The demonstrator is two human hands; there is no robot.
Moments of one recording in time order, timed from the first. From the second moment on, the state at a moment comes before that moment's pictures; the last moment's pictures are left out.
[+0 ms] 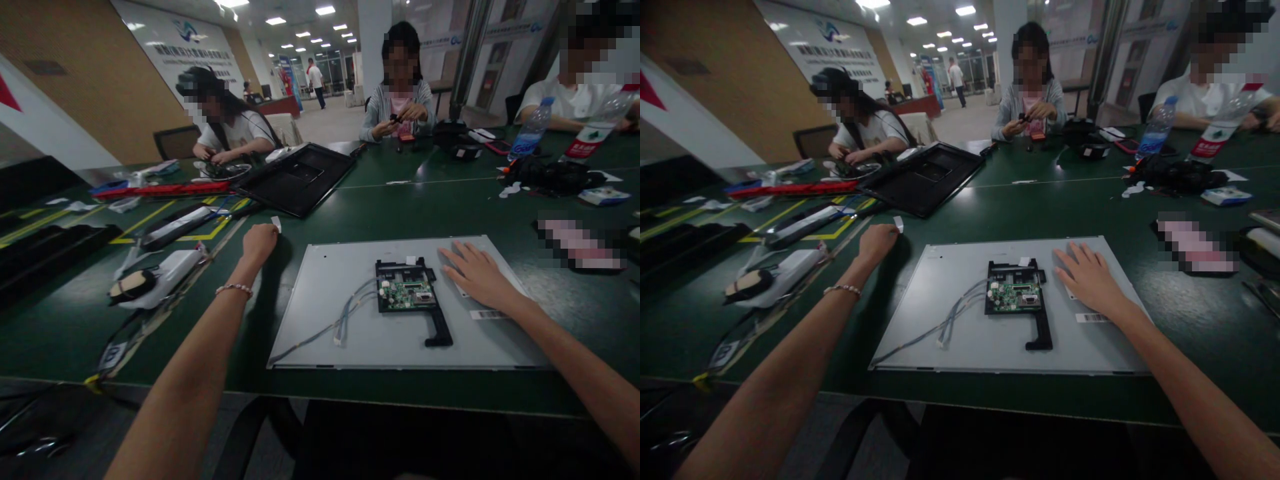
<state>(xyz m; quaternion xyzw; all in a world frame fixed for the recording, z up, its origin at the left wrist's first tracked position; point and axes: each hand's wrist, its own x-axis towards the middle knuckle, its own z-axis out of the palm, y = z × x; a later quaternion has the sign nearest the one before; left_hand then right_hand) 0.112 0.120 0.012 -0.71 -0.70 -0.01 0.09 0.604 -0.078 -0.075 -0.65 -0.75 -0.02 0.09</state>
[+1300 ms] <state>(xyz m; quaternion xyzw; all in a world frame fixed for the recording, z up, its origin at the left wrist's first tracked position) 0.258 -0.149 -0.017 -0.81 -0.41 -0.41 0.00 0.428 -0.151 -0.010 -0.47 -0.73 0.22 0.45</state>
